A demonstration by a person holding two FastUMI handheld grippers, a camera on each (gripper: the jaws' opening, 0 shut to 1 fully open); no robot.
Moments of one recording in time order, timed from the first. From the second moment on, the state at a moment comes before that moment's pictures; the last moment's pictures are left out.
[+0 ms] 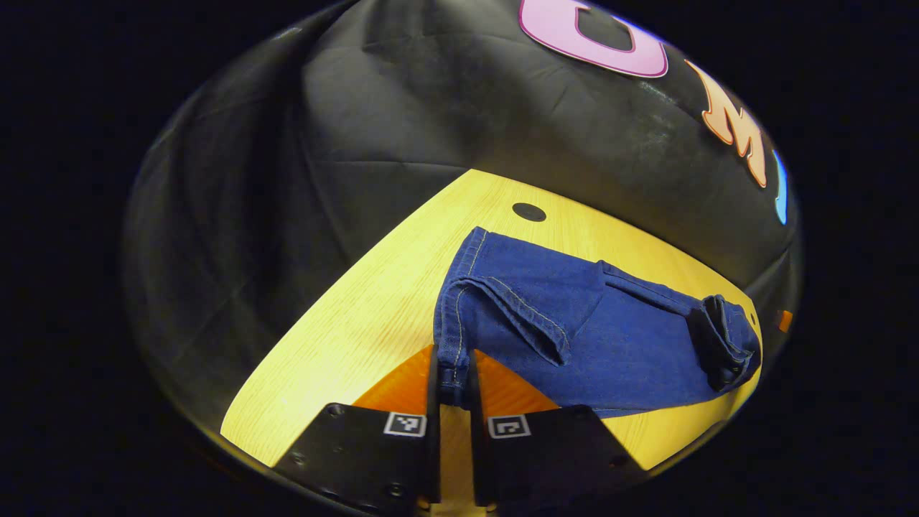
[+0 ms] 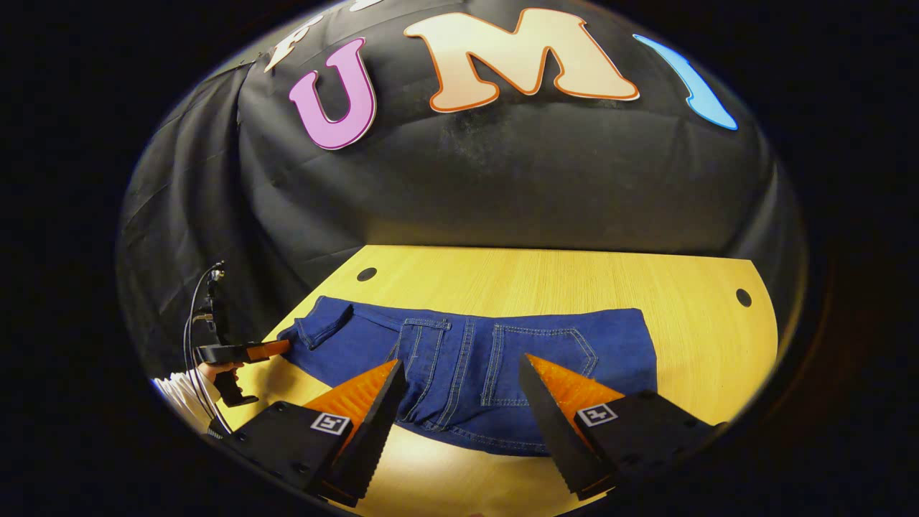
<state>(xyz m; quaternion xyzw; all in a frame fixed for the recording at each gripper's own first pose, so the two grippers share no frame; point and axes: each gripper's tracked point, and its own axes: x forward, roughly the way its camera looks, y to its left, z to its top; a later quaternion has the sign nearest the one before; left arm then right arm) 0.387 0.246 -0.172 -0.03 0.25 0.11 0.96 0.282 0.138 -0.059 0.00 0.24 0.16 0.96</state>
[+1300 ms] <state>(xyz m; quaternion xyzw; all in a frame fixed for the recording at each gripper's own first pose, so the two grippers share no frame) 0.394 -0.155 -0.020 -0.19 0.12 -0.20 0.95 0.211 -0.049 -0.021 0.04 0.21 0.05 0.97</state>
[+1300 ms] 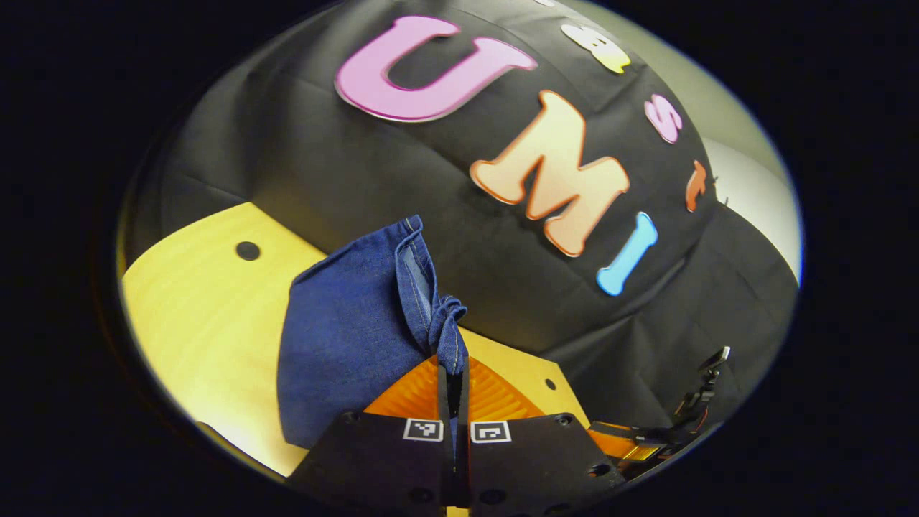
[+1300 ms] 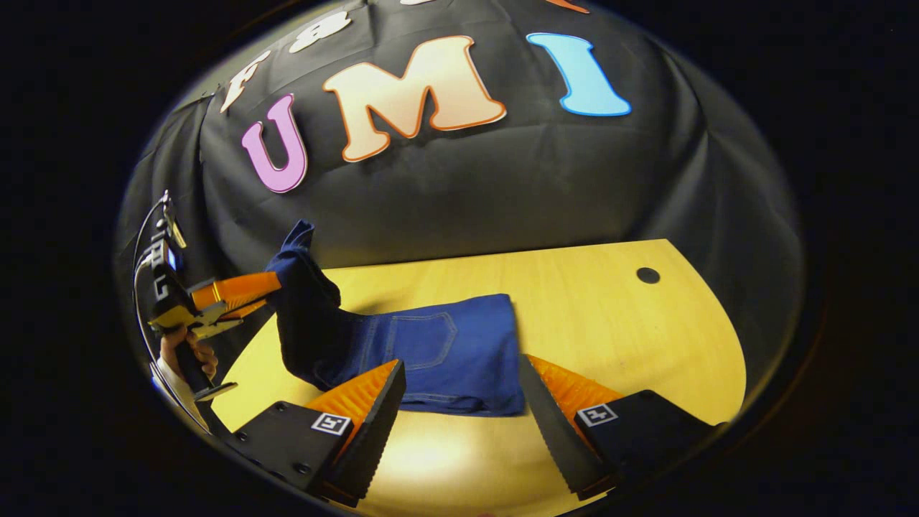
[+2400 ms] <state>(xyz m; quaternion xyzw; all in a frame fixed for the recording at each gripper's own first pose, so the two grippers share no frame) 0.356 -0.288 -0.192 -0.01 0.27 -0.19 0.94 0.166 -0.127 -0.020 0.08 0.21 0.05 0.97</state>
